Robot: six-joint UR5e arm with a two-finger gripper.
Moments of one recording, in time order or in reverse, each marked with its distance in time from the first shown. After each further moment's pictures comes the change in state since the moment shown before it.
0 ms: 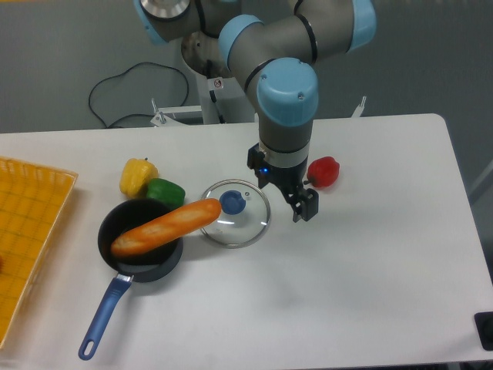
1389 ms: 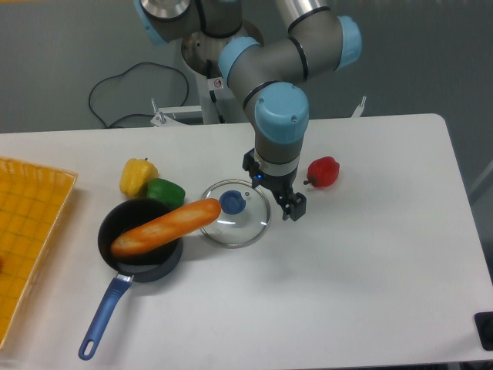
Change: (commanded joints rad) arm -0.012 0.006 -0.276 0.196 -0.002 0.018
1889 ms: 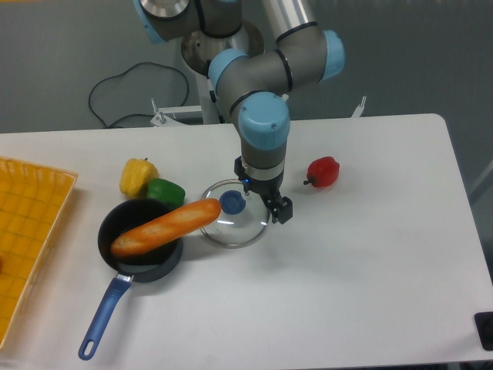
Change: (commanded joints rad) arm -0.038 -0.005 -0.094 0.137 0.052 -0.026
